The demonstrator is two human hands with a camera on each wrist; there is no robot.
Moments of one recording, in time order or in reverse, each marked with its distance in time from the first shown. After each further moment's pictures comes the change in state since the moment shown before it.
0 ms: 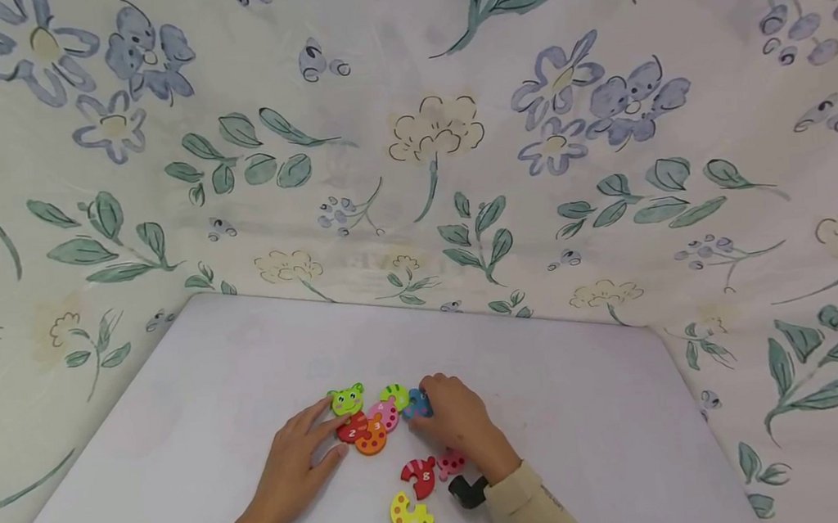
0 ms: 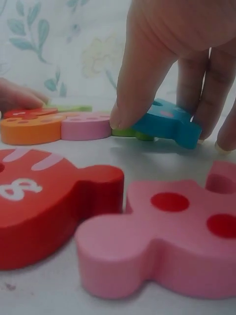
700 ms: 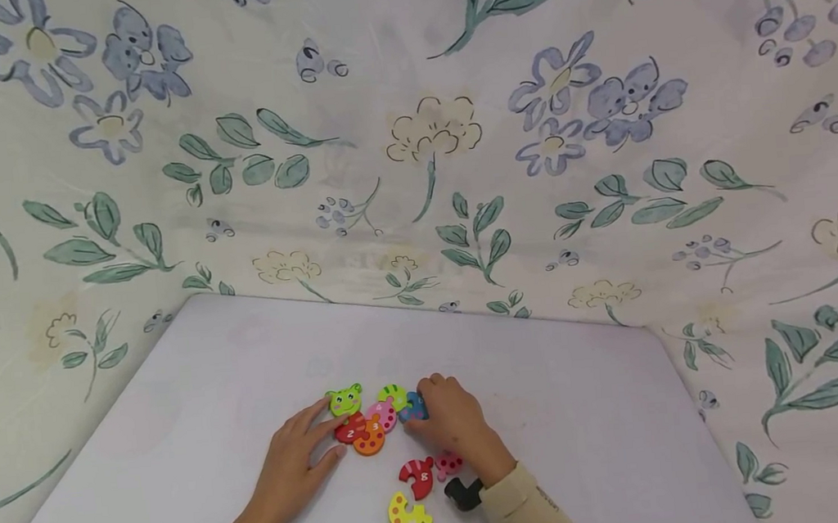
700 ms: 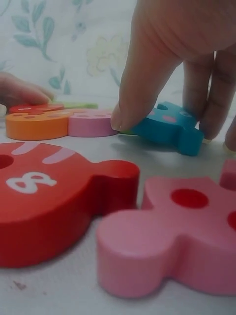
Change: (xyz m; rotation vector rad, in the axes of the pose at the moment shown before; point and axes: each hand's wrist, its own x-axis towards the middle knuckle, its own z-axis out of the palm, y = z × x) left_hand 0.001 -0.002 0.002 0.001 0.001 -0.001; right_hand 0.000 -0.003 0.003 -0.064 0.012 0.000
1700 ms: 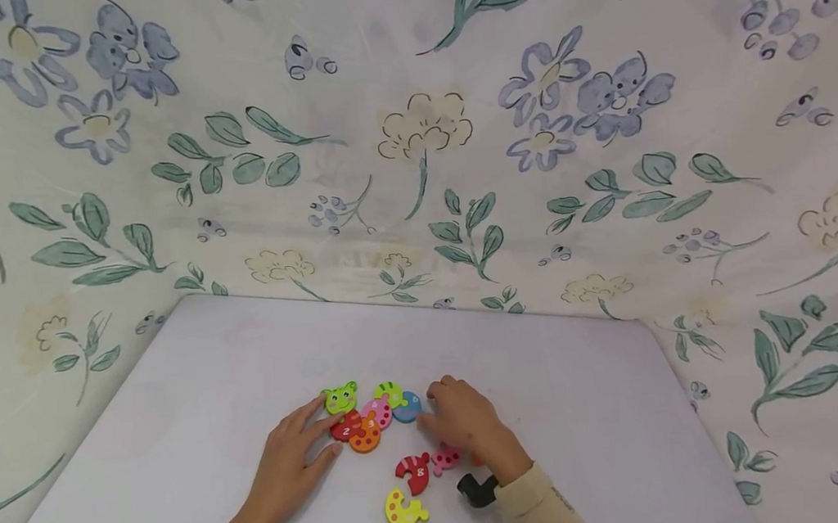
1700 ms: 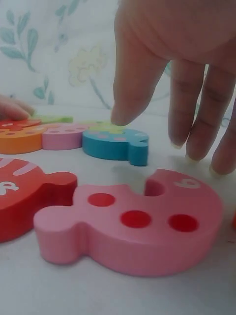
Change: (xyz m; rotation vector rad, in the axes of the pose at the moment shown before) left_hand 0.001 0.001 0.000 0.001 0.002 0.011; right_hand -0.014 0.018 -0.014 0.049 -0.065 0.023
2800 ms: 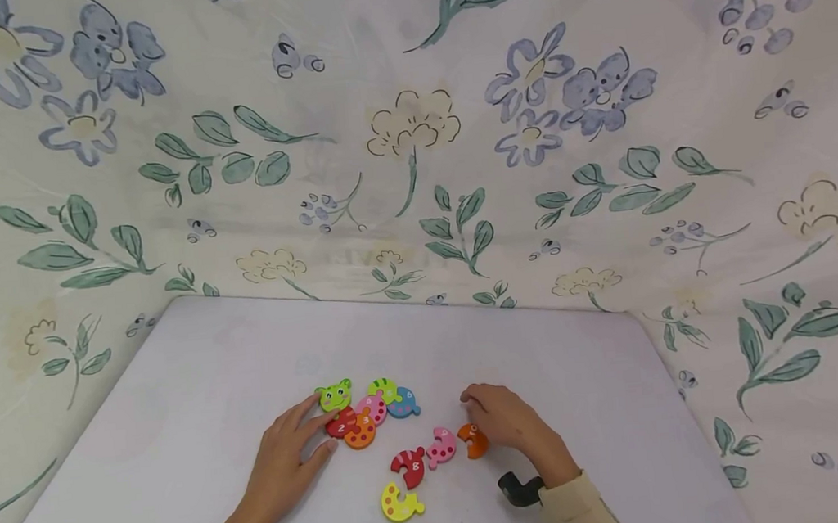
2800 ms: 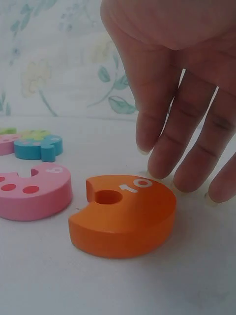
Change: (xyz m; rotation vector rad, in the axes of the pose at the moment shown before) left_hand 0.000 -0.001 0.003 0.006 0.007 0.006; right_hand -0.040 0.058 -0.022 0.285 -0.016 0.024
